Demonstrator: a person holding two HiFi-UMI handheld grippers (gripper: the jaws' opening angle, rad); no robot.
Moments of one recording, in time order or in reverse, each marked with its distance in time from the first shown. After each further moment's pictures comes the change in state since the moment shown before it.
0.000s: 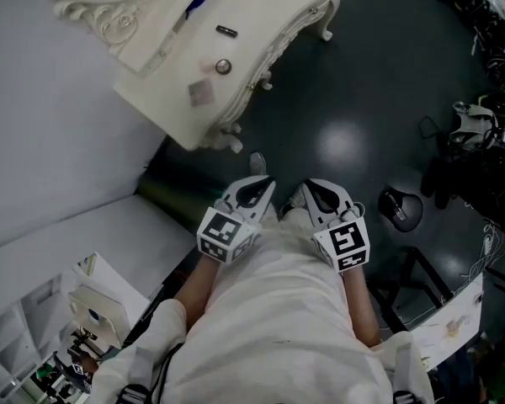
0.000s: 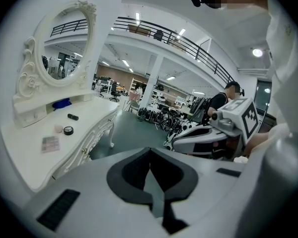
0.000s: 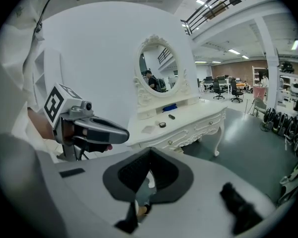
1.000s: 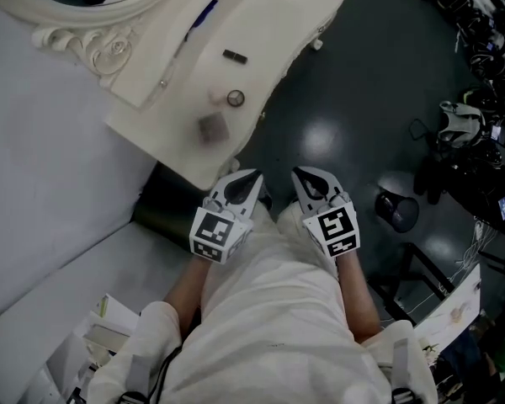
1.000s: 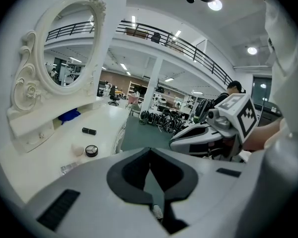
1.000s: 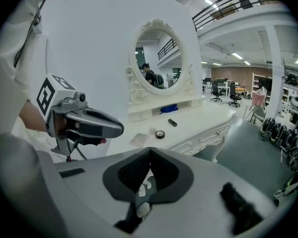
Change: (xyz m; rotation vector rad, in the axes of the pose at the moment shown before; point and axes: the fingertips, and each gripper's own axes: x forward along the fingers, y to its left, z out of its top) left arm -0.002 0.166 0.050 0.062 -0.022 -0.013; right arm 0.155 -0.010 0.080 -0.049 0.058 -0.074
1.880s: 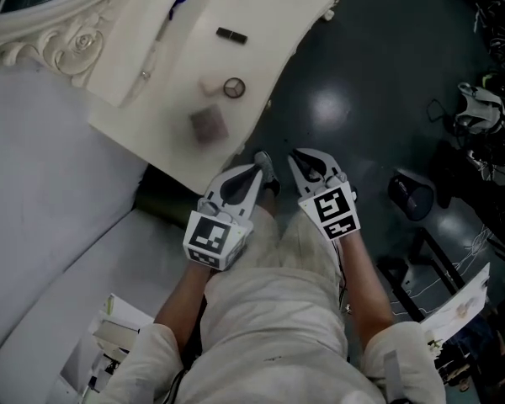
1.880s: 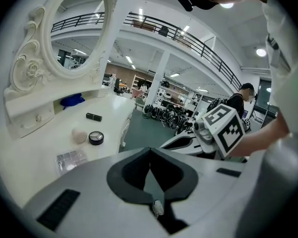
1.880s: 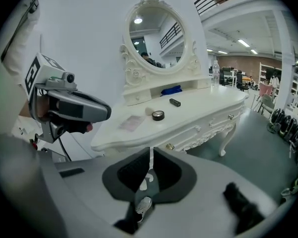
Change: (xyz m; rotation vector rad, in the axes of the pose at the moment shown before) left arm 0.047 0.052 -0.036 -0.056 0.060 0.017; right arm 0.108 -0.030 -0.058 0.012 0.100 0.070
